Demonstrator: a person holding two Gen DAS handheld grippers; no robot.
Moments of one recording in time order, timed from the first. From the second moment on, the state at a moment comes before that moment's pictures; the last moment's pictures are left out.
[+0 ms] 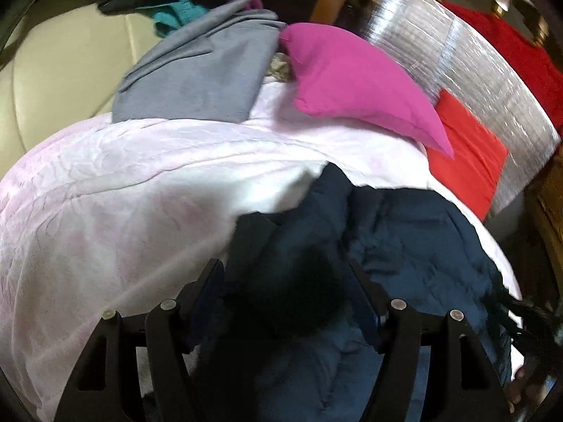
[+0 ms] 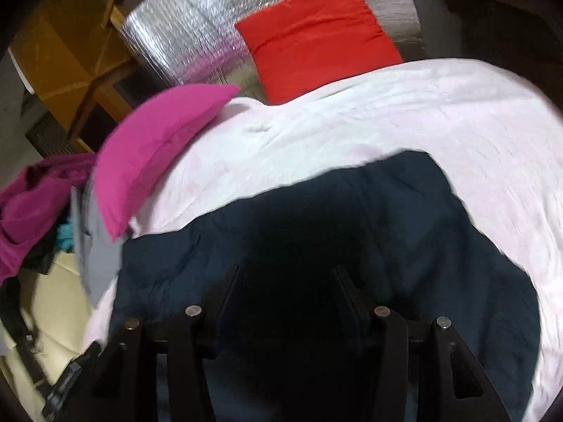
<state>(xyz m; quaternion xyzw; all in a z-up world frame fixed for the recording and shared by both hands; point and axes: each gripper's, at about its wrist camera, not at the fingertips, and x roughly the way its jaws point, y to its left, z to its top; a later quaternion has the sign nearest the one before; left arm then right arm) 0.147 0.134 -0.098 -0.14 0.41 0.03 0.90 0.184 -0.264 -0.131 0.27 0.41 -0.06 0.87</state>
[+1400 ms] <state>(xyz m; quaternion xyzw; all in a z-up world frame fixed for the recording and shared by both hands) 0.134 0.145 -0.073 -0.08 0.36 0.02 0.93 0.211 -0.134 -0.086 0.16 0.42 0.03 0.89</state>
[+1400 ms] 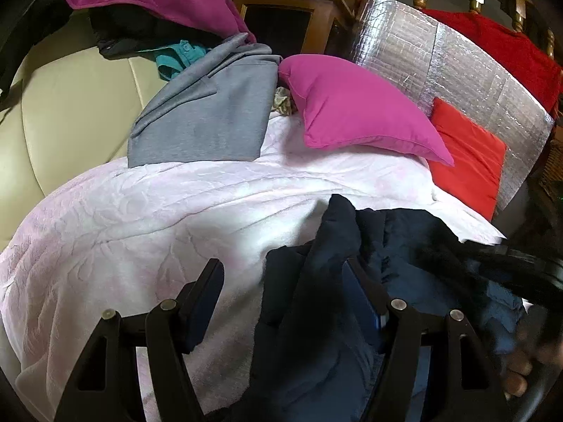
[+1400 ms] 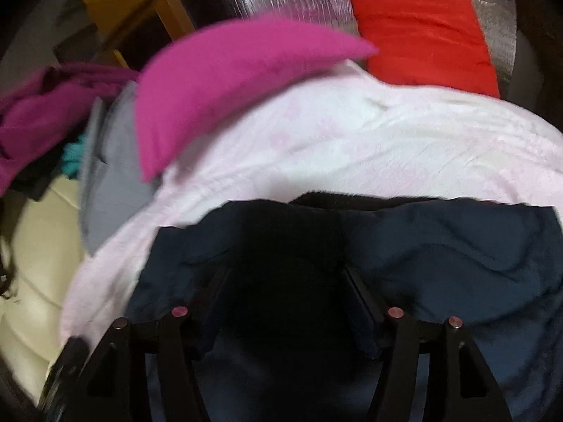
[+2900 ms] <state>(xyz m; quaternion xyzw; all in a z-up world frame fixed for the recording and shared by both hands) 0.108 0.107 -0.105 0.02 0.52 0.00 0.85 0.035 -0.326 -0.171 0.41 0.37 0.01 0.83</state>
